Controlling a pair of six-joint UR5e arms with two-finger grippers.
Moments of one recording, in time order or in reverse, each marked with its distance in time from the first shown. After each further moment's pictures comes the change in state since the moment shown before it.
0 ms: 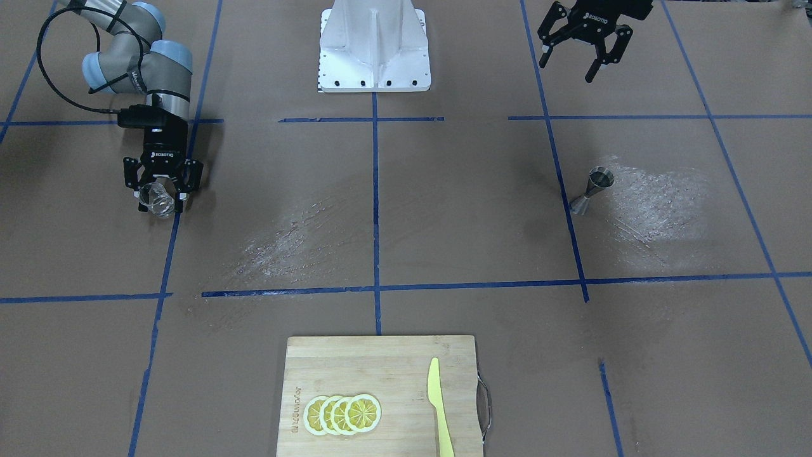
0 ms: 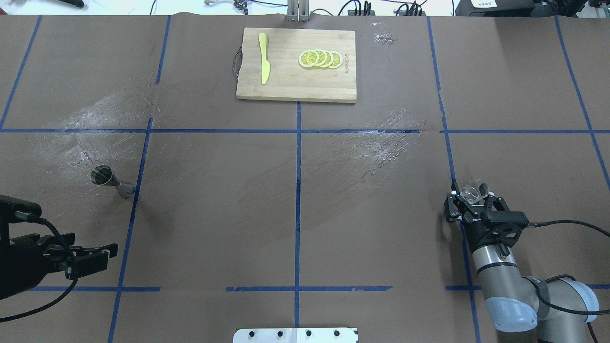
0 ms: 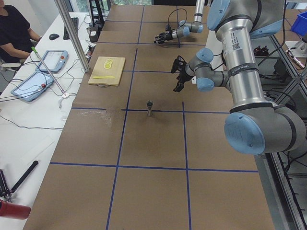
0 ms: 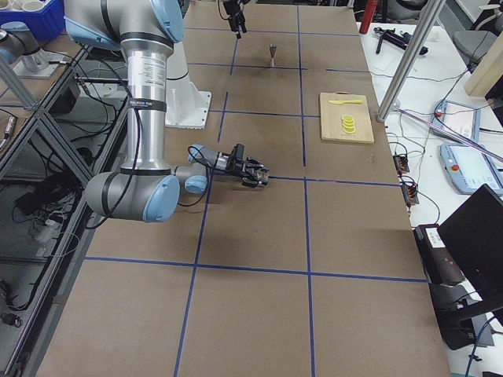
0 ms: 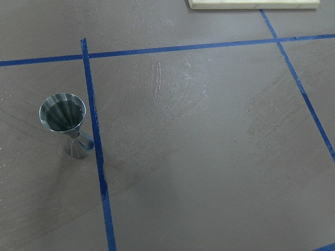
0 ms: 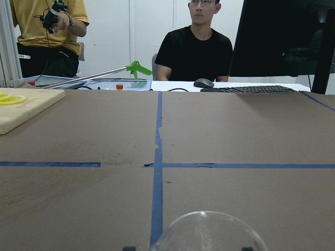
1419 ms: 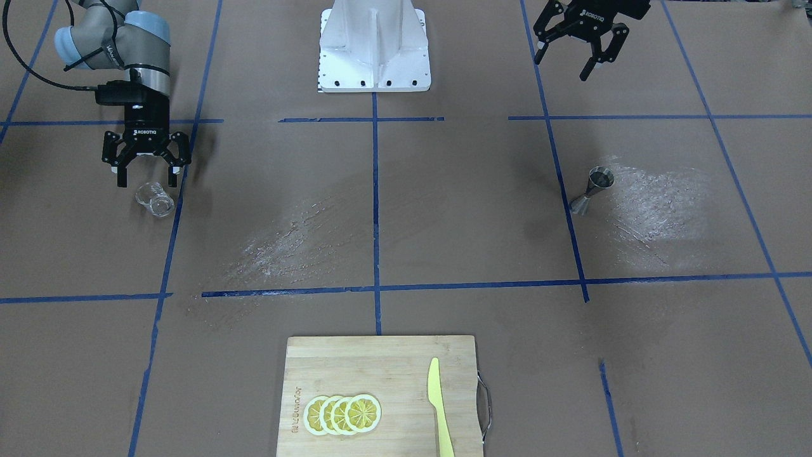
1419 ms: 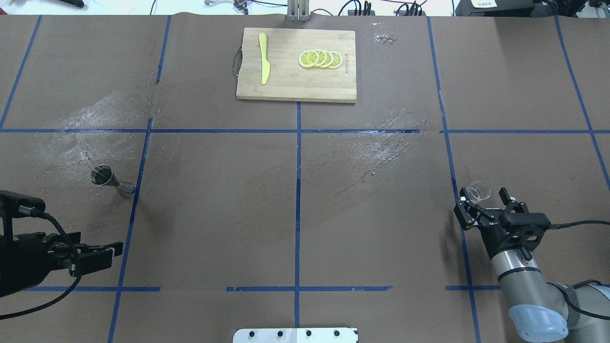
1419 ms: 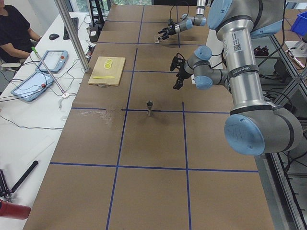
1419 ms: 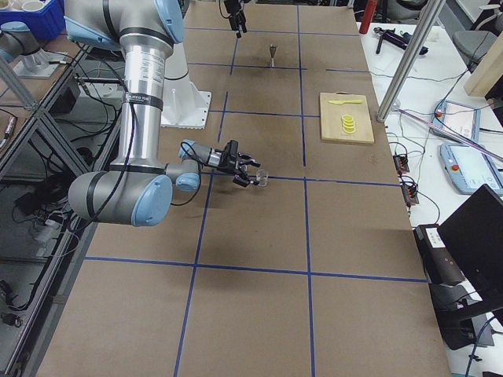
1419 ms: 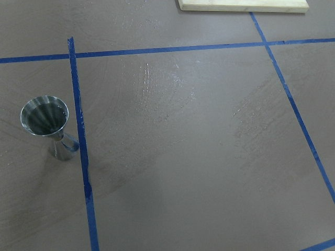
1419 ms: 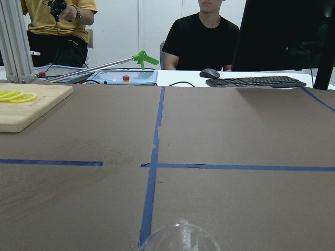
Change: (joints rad) left arm -0.062 -0.038 -0.010 0.018 -0.090 0.039; right arm -0.053 -0.154 0.187 0.000 0.058 -0.019
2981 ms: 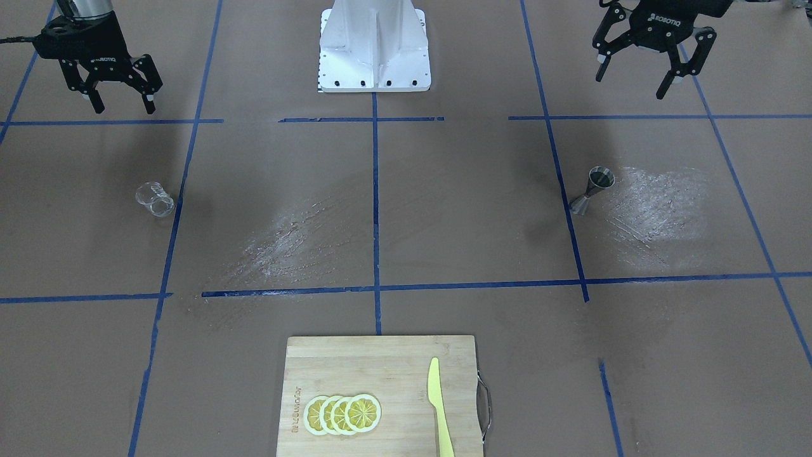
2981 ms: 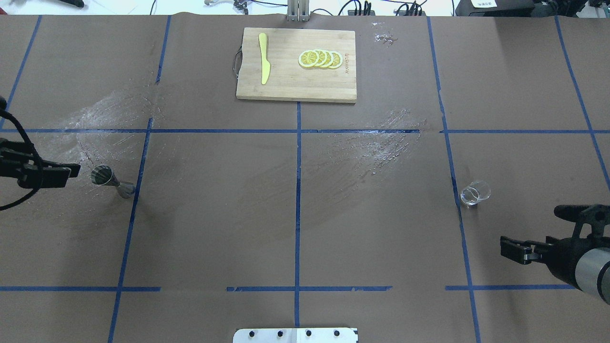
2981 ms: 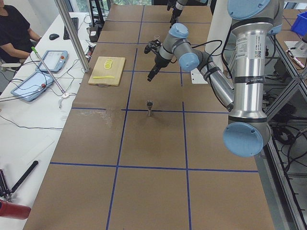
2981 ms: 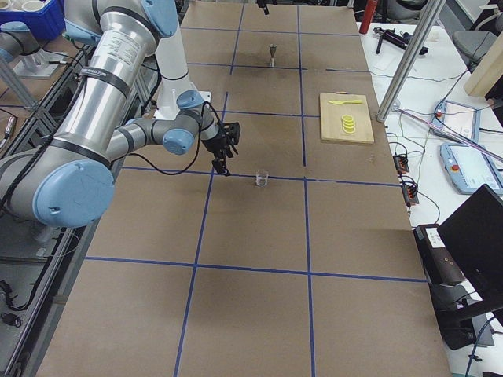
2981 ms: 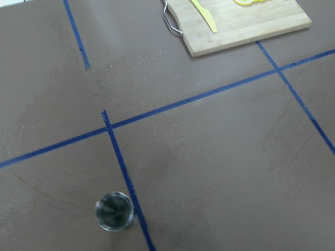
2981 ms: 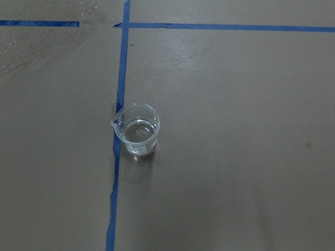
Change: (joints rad) left arm -0.599 -0.390 0.001 0.624 -0.384 0.642; right arm 0.341 -0.293 0.561 -0.330 1.046 -0.199
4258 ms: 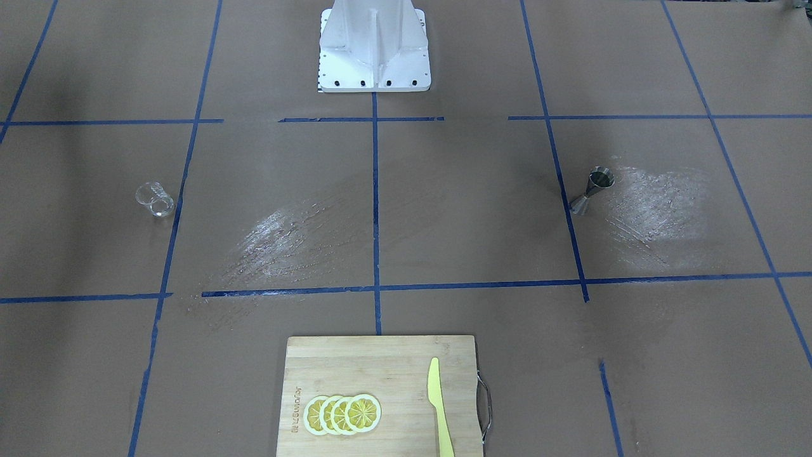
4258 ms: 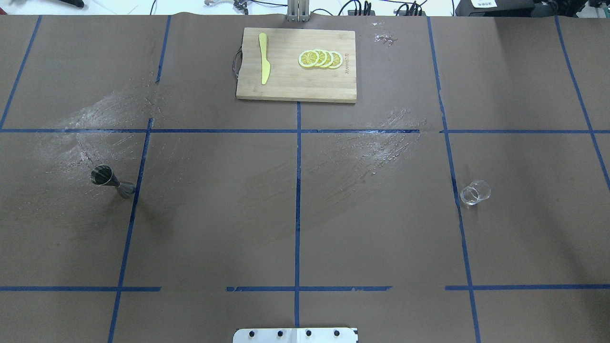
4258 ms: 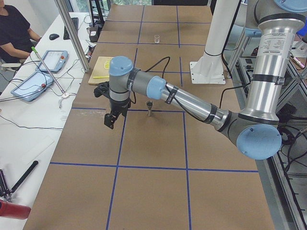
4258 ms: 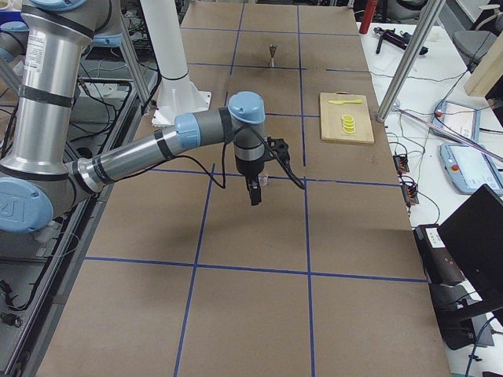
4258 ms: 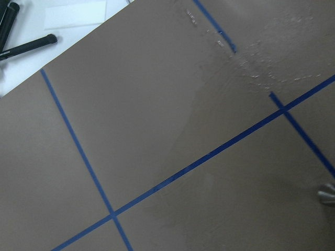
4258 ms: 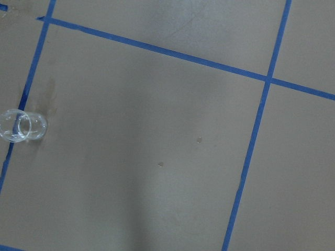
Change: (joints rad) left arm -0.629 -0.116 0.608 0.125 -0.392 0.793; right arm 1.035 0.304 -0.183 -0.722 0.772 -1.331
